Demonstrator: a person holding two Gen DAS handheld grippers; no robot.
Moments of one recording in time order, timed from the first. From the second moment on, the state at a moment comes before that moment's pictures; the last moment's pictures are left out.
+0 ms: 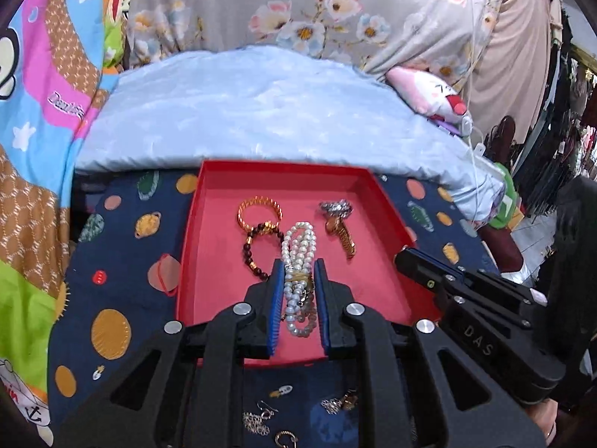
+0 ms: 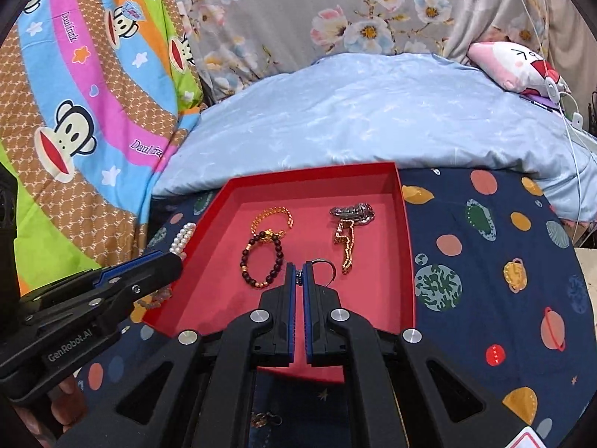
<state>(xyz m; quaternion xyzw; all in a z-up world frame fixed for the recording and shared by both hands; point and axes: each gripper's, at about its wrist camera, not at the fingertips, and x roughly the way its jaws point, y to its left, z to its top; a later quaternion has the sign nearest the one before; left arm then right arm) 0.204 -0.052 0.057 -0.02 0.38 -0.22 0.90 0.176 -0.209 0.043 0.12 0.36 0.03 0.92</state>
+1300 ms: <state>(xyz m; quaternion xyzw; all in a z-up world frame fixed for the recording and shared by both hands) 0.120 0.024 0.014 -0.01 0.43 -0.15 0.89 0.055 -0.192 0.012 0.11 0.39 0.01 0.91</state>
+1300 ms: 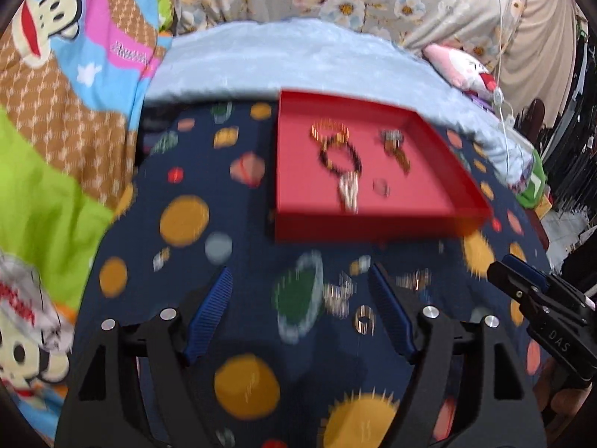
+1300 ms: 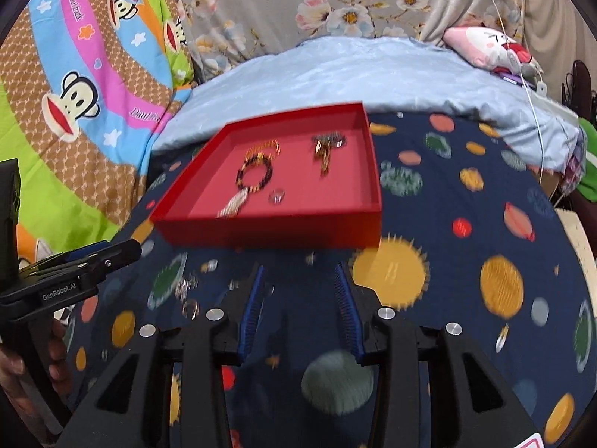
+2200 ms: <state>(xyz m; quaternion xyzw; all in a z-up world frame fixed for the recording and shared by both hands) 0.096 0.025 -0.018 -0.02 0.47 -0.16 0.87 0.105 -0.147 -0.034 0.11 0.44 0.05 0.89</state>
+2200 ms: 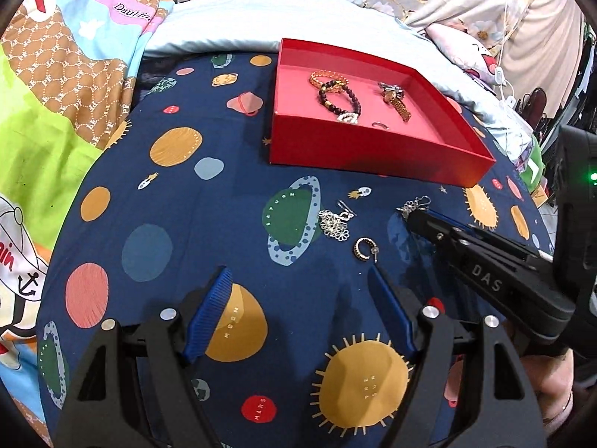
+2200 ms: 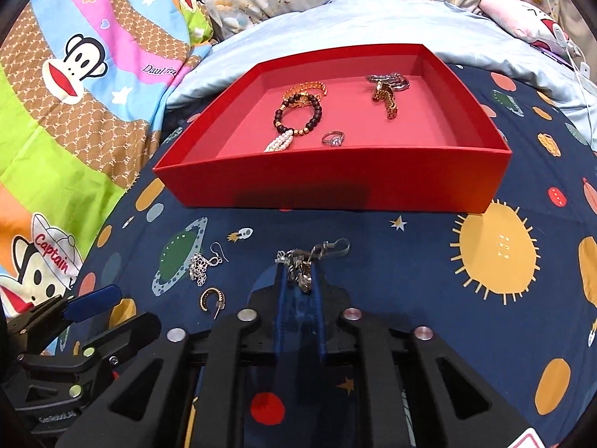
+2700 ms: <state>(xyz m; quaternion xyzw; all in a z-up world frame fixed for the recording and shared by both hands) 0.108 -0.019 -0.023 0.00 0.47 -0.20 0.86 0.073 -0.176 -0.003 0.13 0.42 0.03 0.90</state>
